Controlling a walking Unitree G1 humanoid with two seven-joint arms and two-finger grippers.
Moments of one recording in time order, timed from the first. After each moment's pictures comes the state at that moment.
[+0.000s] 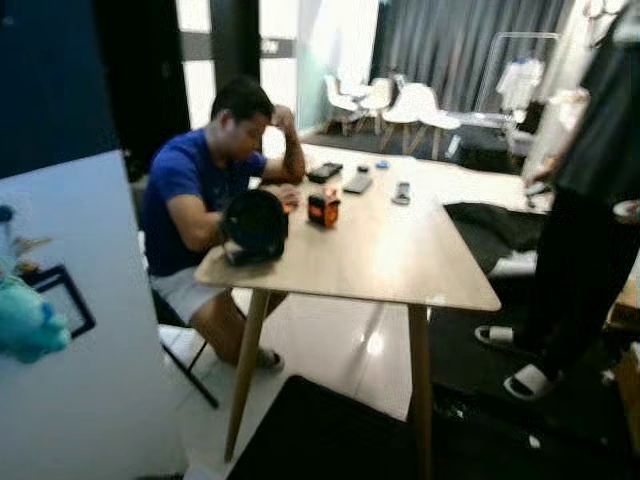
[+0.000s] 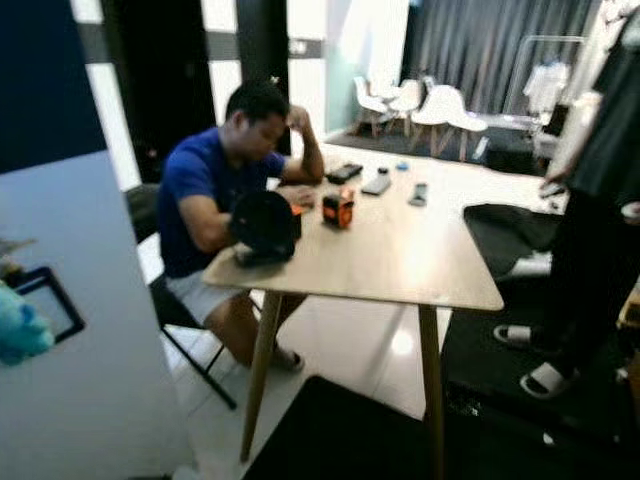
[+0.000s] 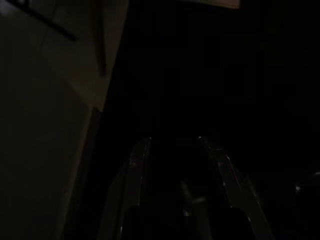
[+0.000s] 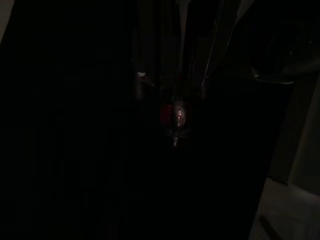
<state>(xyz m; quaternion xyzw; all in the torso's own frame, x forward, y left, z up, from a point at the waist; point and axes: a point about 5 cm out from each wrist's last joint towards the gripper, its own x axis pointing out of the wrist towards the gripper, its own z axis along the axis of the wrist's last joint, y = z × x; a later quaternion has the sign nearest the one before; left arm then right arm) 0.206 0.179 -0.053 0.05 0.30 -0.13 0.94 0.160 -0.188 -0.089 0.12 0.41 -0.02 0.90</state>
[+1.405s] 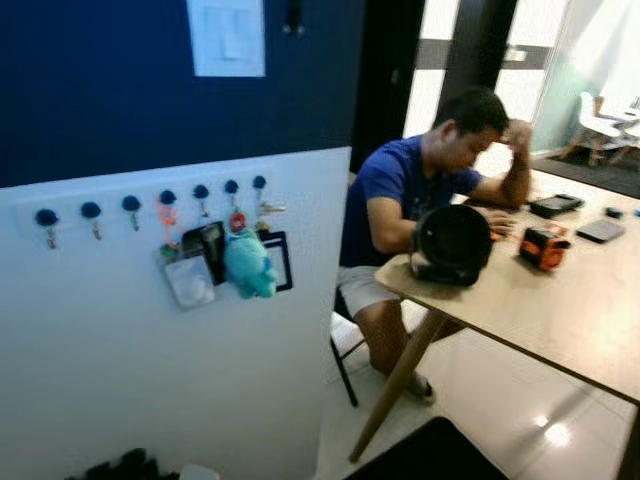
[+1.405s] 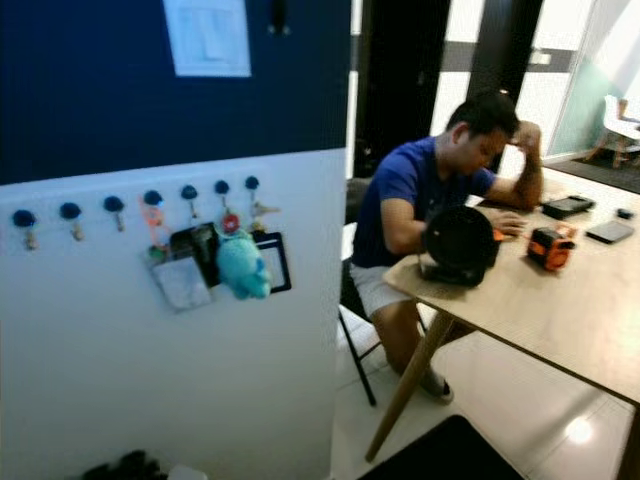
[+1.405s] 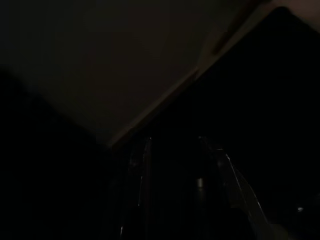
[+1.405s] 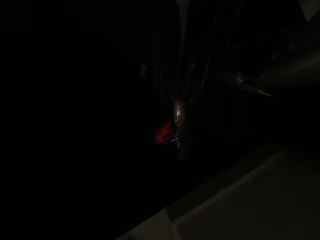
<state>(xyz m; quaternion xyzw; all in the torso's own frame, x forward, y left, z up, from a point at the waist) 0.204 0.180 -0.054 0.04 0.30 -0.11 0.95 0.164 -0.182 -0.087 0.08 0.41 0.02 0.91</state>
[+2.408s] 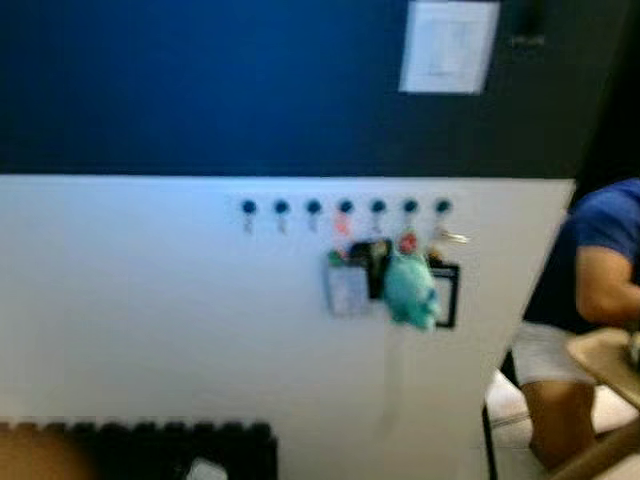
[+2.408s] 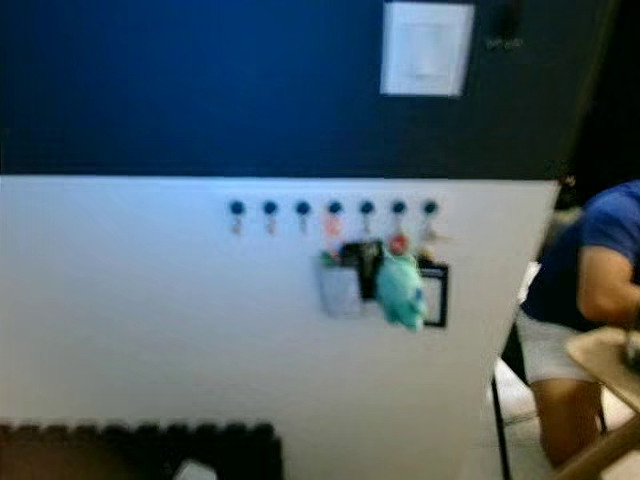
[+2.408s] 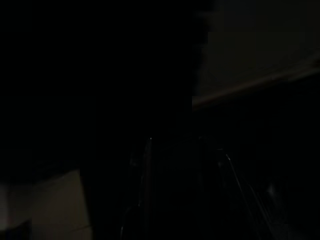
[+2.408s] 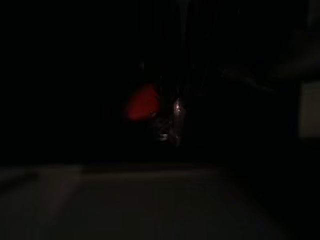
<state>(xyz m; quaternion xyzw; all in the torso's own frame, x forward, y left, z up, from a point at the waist) 0.208 0.186 -0.056 0.08 0.33 -0.12 0.93 0.167 -0.177 -0.086 0.07 0.41 0.04 0.91</state>
